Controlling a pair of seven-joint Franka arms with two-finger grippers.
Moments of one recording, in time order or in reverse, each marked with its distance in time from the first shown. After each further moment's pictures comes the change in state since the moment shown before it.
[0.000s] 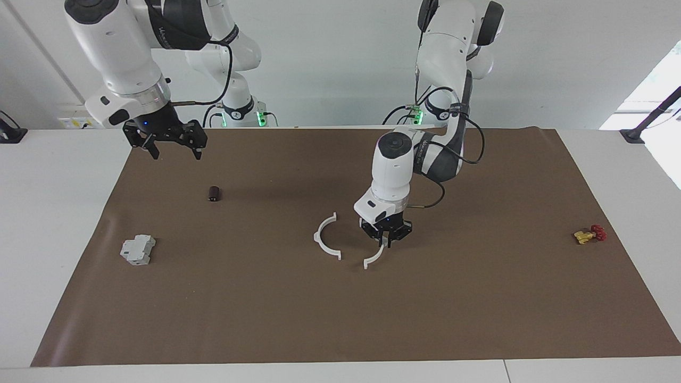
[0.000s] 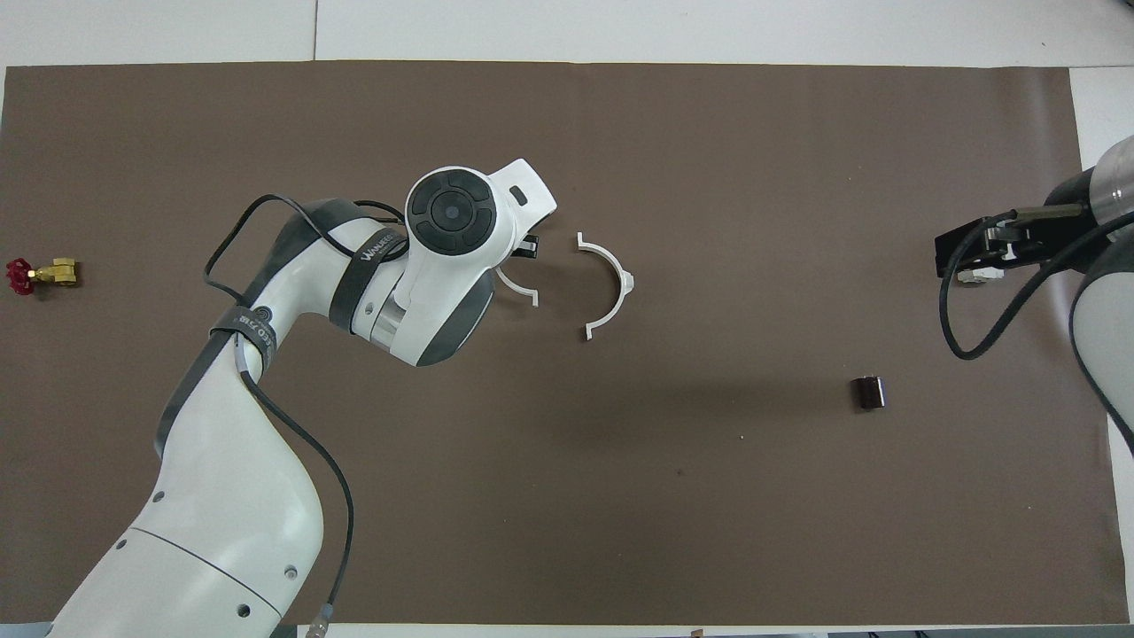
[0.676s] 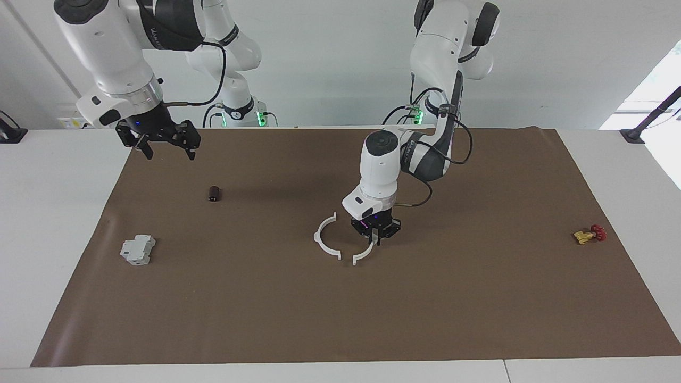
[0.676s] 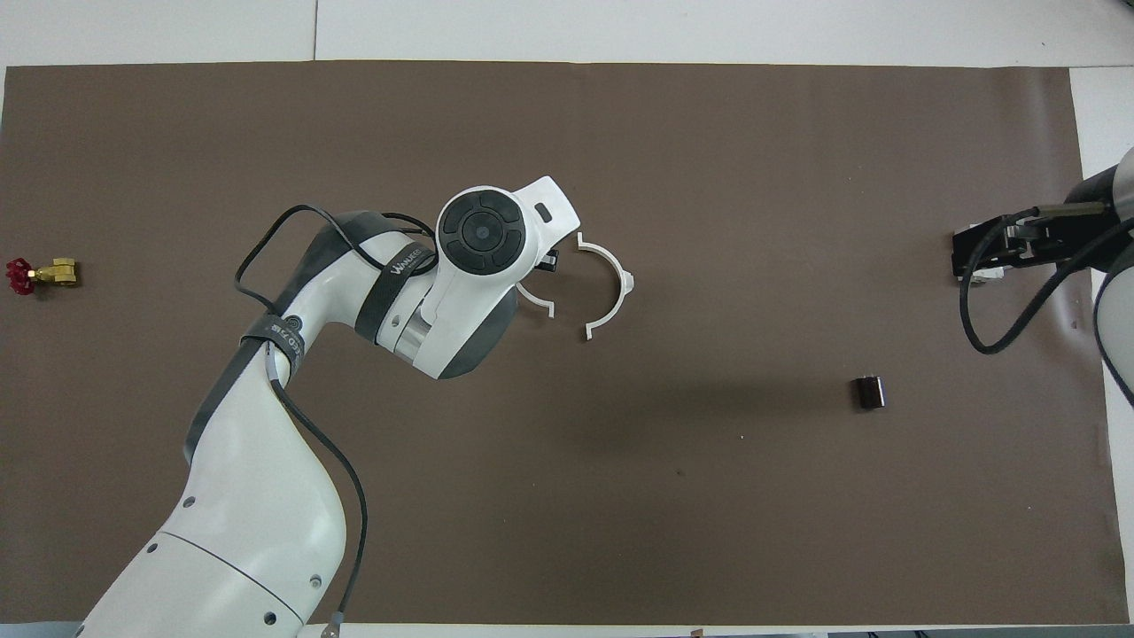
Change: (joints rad) left arm -0.037 0.009 0.000 -0.010 0.003 0.020 -0.009; right arm -0.028 0.000 -0.002 0.000 0.000 0.000 -0.020
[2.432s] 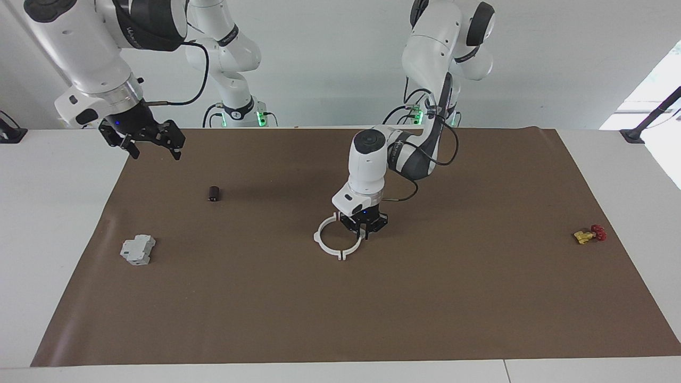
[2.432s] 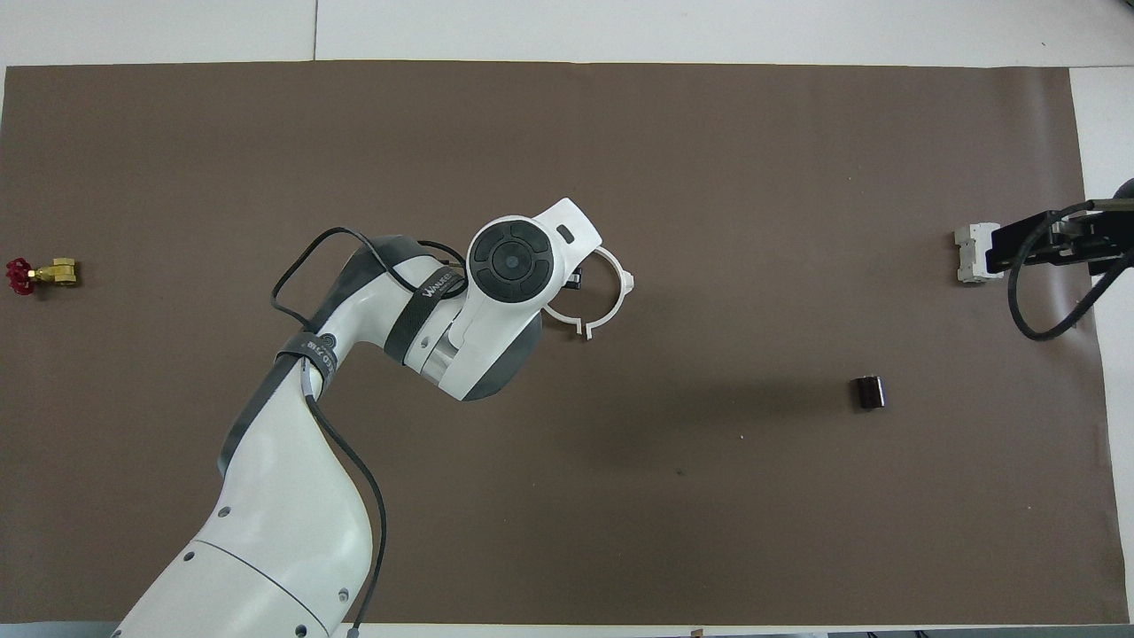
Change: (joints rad) left arm -0.044 0.003 -0.003 -0.039 -0.030 0.036 -0.122; right arm -0.061 0.000 0.001 0.003 0.023 0.000 -0.028
